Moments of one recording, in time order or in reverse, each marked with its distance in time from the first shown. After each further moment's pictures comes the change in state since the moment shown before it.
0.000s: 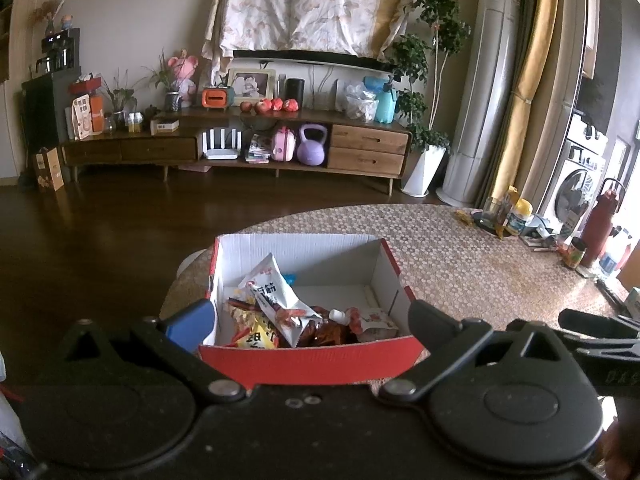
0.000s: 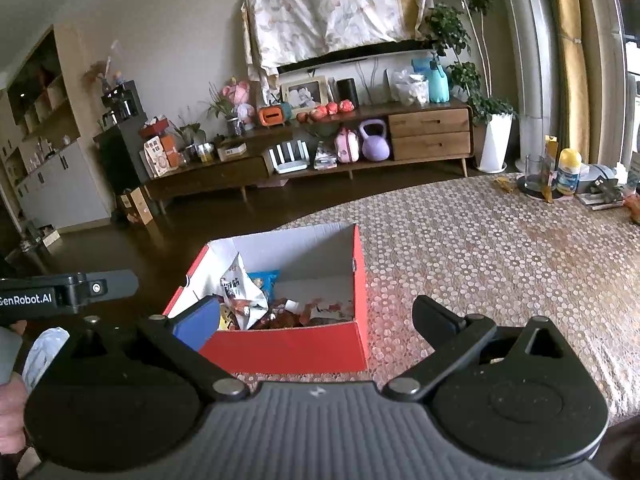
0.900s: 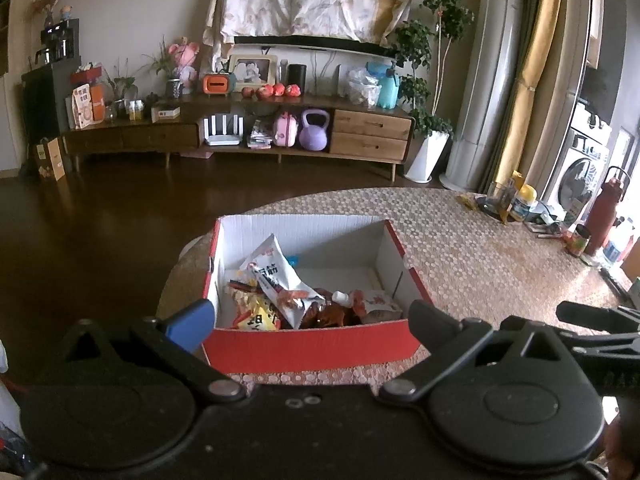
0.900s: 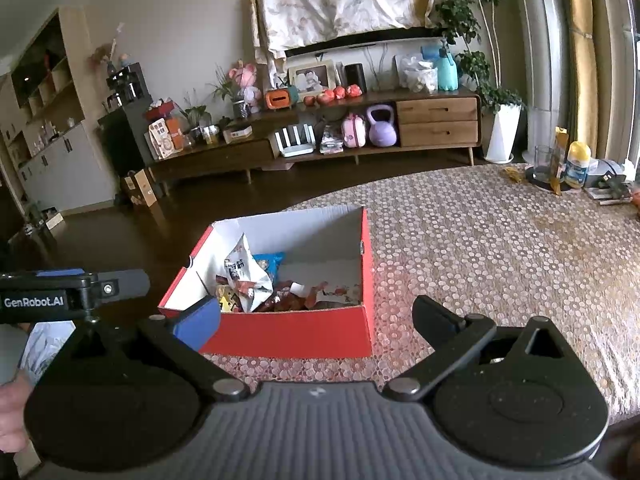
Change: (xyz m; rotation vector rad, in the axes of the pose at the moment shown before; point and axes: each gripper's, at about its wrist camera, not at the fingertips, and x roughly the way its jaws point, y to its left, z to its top) left arm 0.007 -0.001 -0.008 0.000 0.046 0.007; right arm 0.009 0.004 -0.001 -0.020 0.049 0.009
